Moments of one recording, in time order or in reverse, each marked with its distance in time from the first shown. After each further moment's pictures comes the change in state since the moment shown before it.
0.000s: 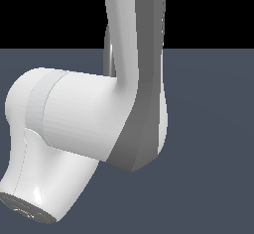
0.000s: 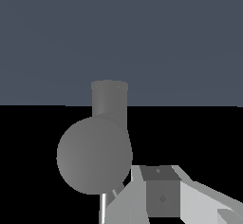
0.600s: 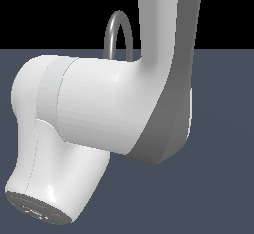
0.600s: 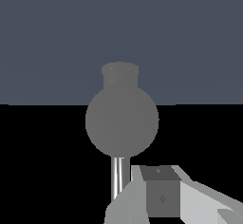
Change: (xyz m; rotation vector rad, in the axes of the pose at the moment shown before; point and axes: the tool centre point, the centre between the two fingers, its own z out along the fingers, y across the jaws) arm -0.017 -0.014 -0.003 -0.034 -0.009 0.006
